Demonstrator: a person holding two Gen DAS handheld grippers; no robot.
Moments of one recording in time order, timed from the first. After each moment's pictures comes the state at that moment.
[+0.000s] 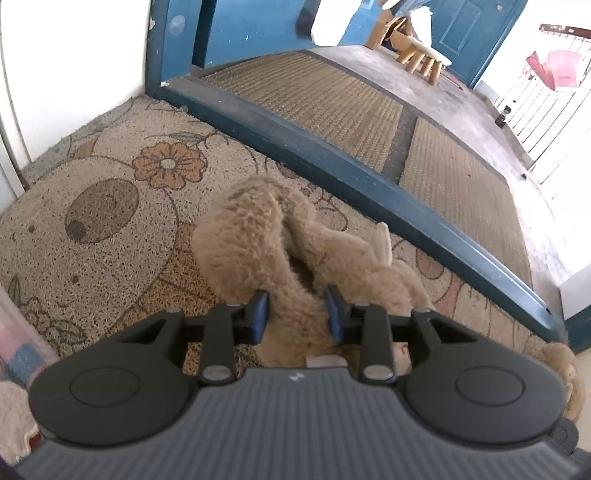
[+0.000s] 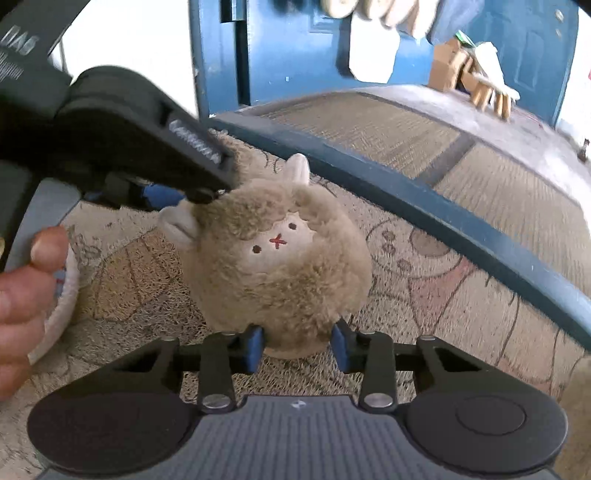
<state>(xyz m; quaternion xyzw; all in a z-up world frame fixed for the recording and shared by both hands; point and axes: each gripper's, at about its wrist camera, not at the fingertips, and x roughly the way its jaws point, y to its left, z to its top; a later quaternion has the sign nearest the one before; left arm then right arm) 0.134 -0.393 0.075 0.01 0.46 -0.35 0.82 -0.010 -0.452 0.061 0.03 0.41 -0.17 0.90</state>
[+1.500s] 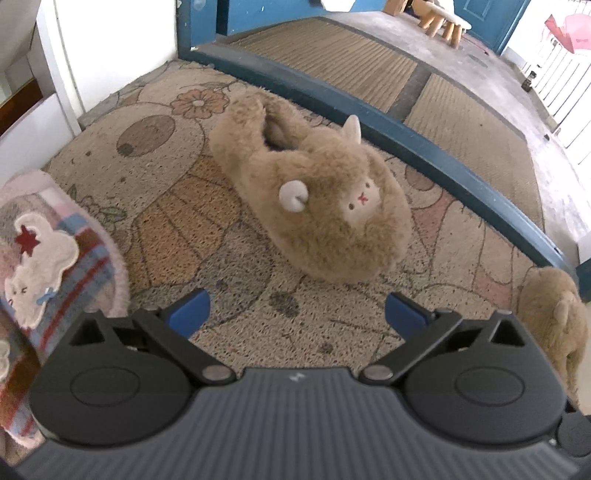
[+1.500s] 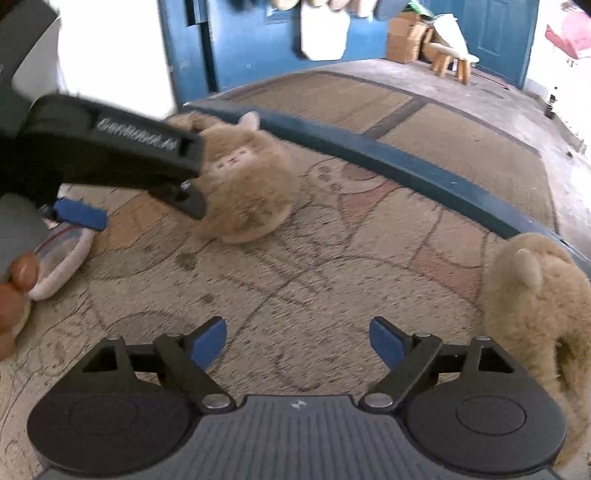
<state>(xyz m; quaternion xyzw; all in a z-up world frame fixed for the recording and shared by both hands) 0.034 -0.367 0.098 0.07 0.50 -0.29 0.81 -0.126 -0.439 0.080 0.10 0.43 -0.18 0.88</state>
